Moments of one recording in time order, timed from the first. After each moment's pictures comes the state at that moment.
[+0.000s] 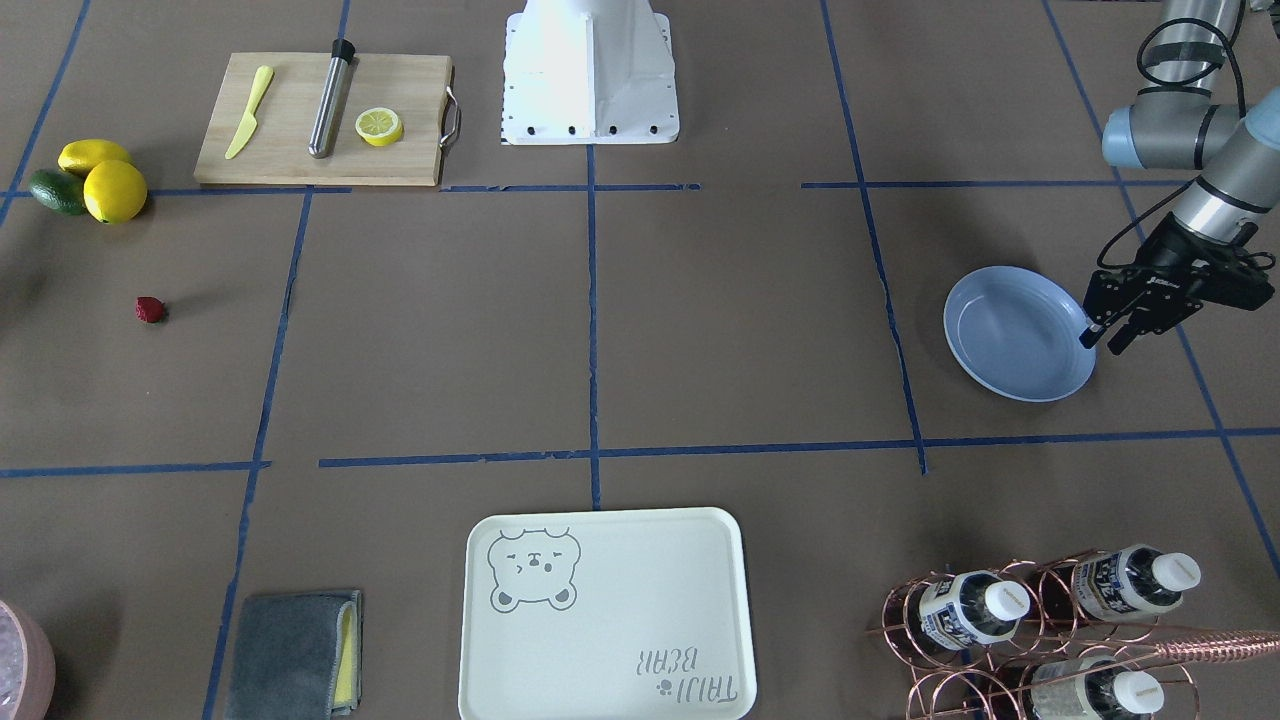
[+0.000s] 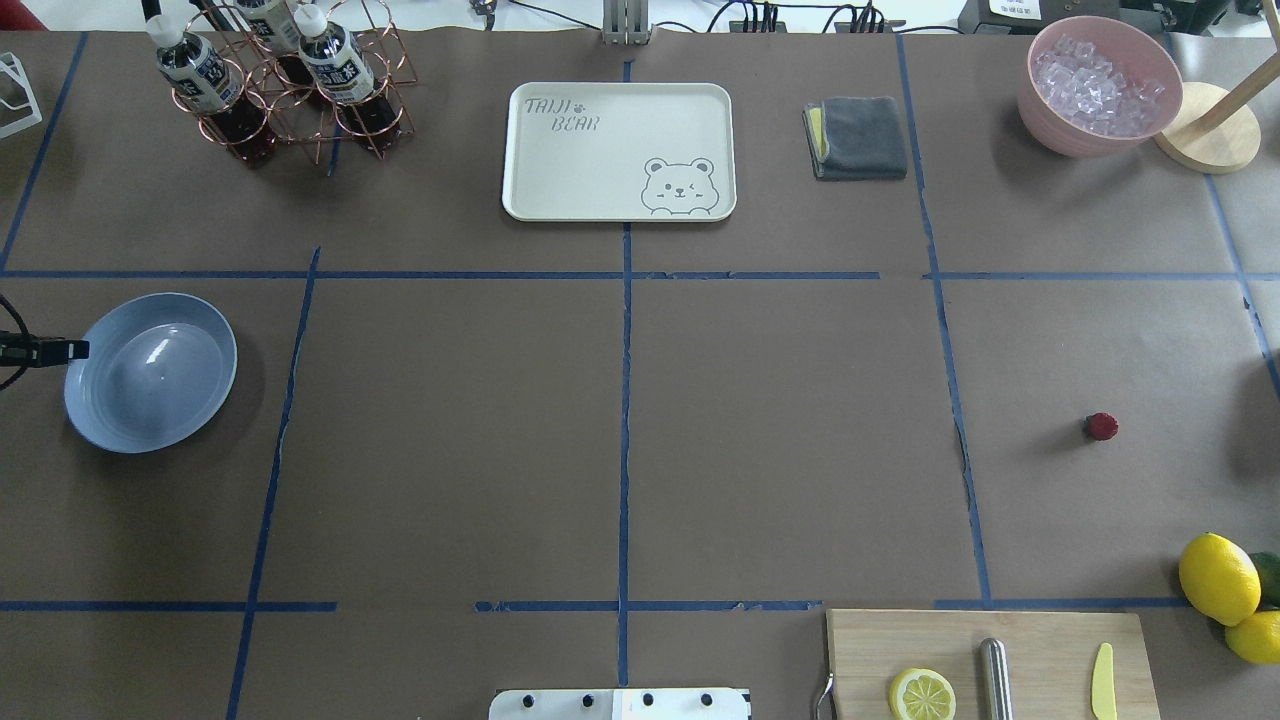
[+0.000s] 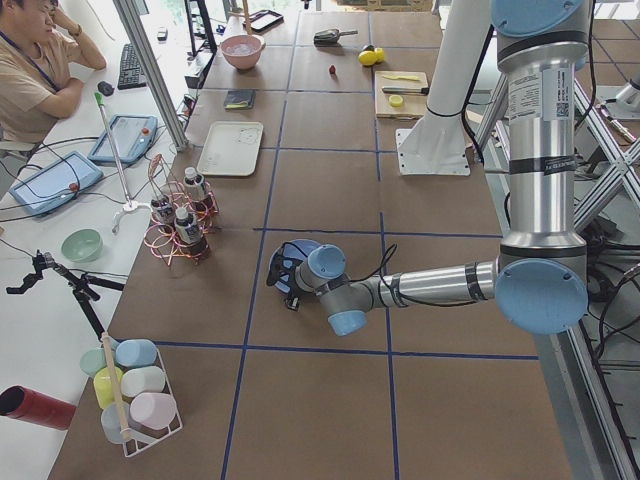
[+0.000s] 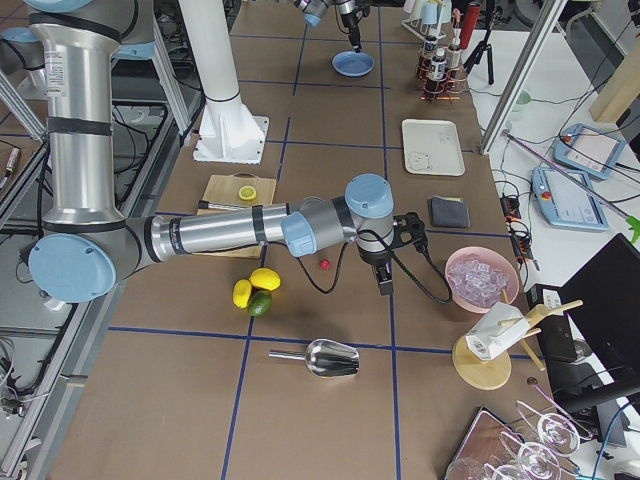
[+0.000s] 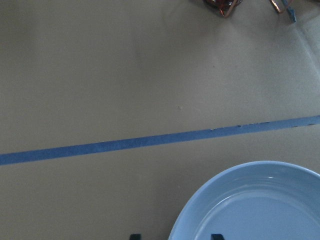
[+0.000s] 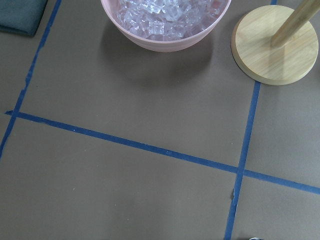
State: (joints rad) left arm -0.98 -1.47 -1.37 -2.87 -2.02 -0.86; right arm 1.48 -1.60 1.77 -1.36 2.36 0.11
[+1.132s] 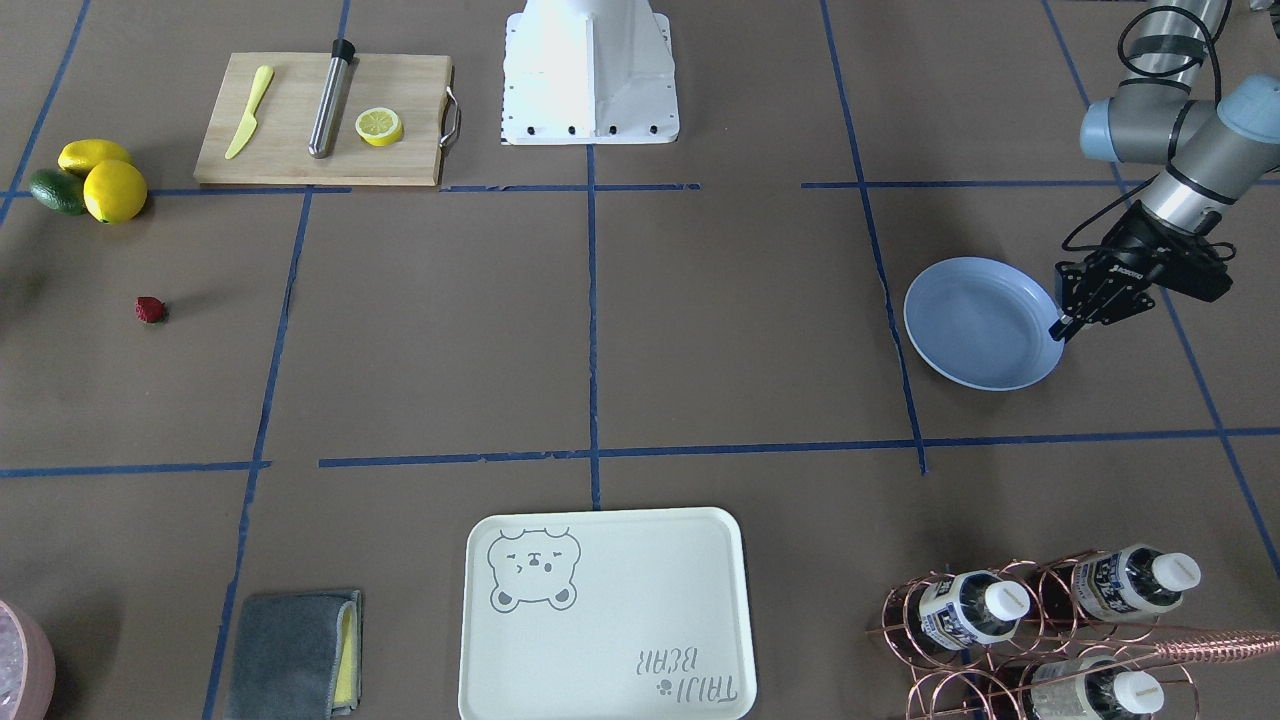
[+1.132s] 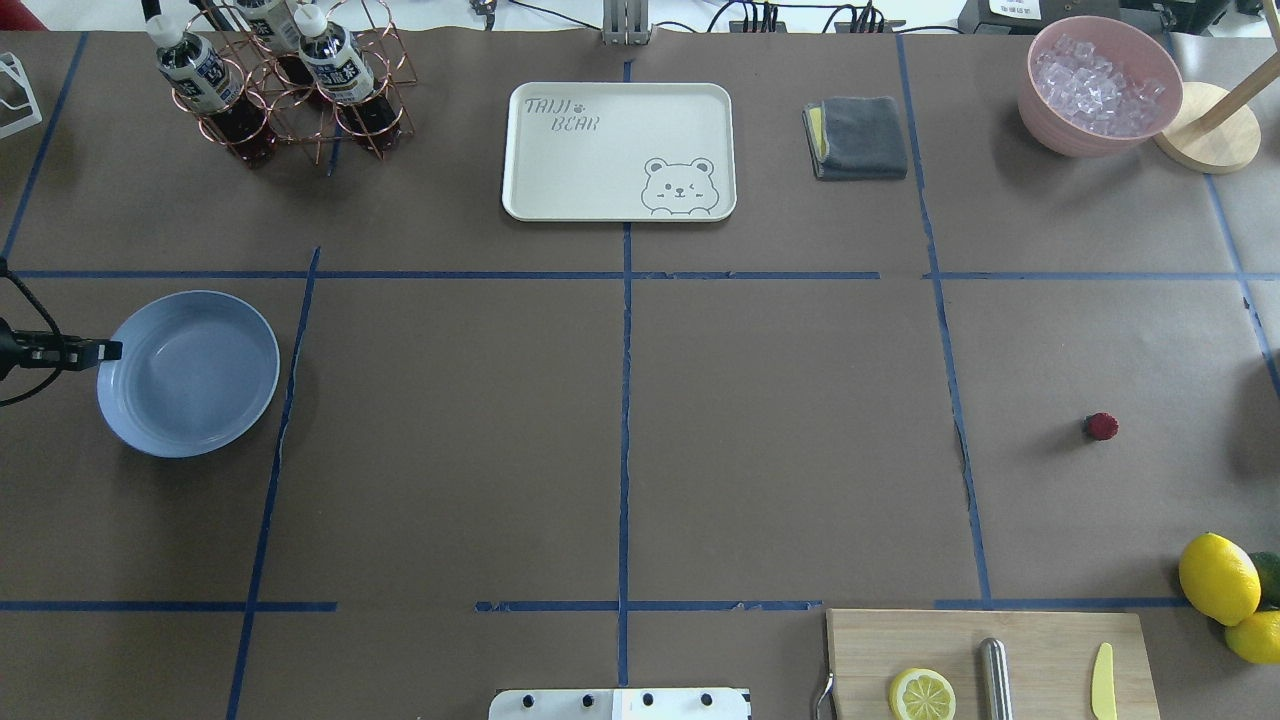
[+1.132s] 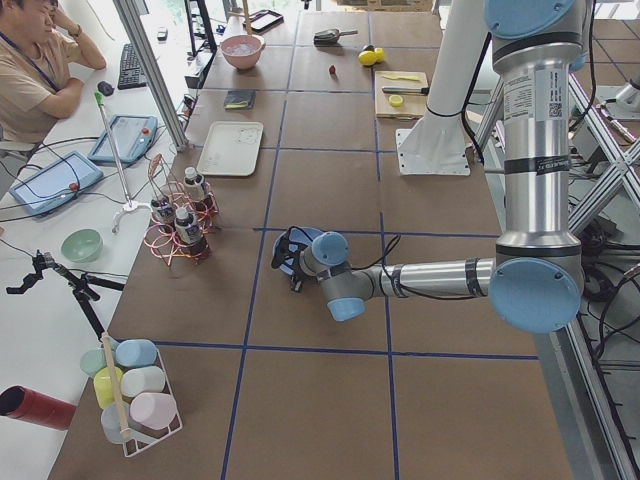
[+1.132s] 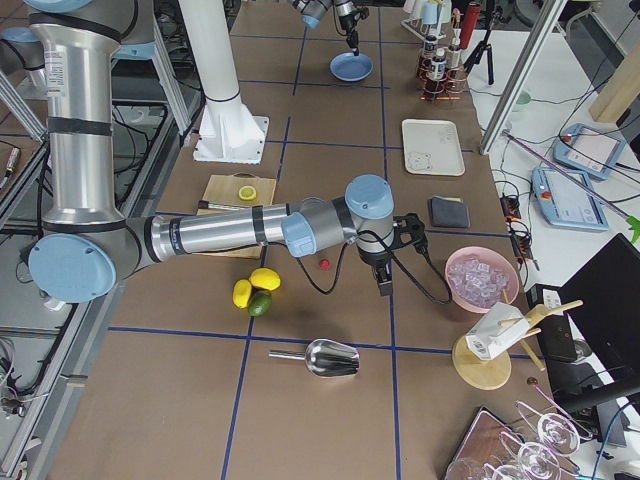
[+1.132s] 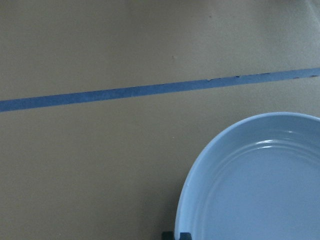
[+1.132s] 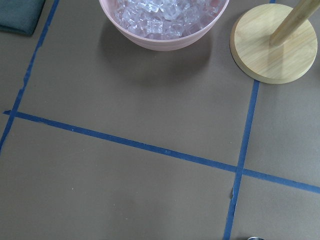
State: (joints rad) left arm -0.94 -1.48 -1.52 -2.81 -2.06 -0.88; right arm 1.48 -1.60 1.77 -1.36 2.36 0.11
